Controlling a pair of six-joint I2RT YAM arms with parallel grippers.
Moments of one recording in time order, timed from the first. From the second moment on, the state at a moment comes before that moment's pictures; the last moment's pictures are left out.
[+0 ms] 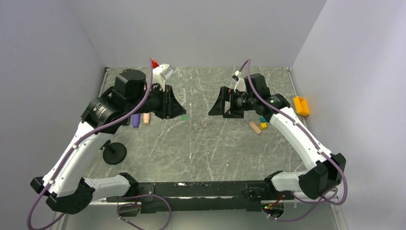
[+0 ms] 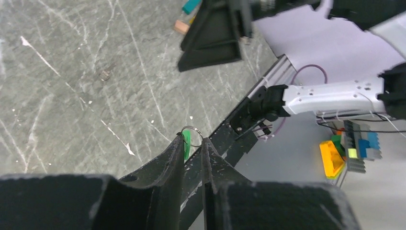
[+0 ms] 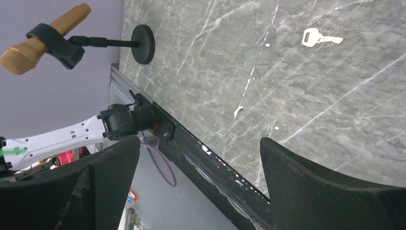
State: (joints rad) left arm -0.66 1.15 1.64 -0.94 0.36 -0.41; right arm 0.45 1.32 1.26 -0.68 -0.52 0.58
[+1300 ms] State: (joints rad) left arm -0.58 1.44 1.48 -0.80 0.18 -0.47; right arm 0.45 1.00 1.20 -0.88 -0.37 0.51
